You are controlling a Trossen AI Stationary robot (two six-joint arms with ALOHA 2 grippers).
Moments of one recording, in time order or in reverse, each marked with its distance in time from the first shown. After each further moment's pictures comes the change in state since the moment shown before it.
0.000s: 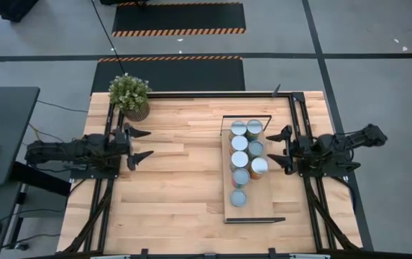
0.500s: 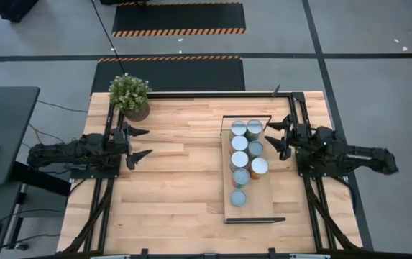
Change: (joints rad) left arm 0.035 -0.070 -0.008 -0.052 0.023 0.041; right arm -0.487 -0.007 0.000 -0.018 -0.313 0.085
